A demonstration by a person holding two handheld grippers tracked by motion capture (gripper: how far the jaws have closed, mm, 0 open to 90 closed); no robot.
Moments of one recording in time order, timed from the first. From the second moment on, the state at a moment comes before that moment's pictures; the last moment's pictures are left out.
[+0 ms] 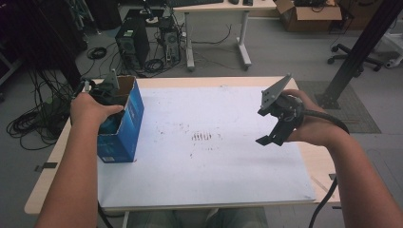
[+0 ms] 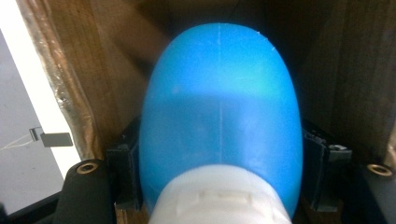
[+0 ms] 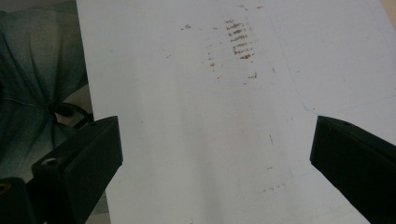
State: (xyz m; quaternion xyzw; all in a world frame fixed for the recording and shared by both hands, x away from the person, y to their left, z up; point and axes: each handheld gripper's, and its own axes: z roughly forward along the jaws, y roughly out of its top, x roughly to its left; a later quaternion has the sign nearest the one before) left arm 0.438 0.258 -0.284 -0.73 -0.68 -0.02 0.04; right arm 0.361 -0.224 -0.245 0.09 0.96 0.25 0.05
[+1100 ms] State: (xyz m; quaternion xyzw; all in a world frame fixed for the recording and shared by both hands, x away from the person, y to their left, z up) left arm 0.425 0.253 -0.247 -0.74 -0.67 -0.06 0.03; right arm 0.354 -0.226 -0.238 0.09 0.96 0.26 0.06
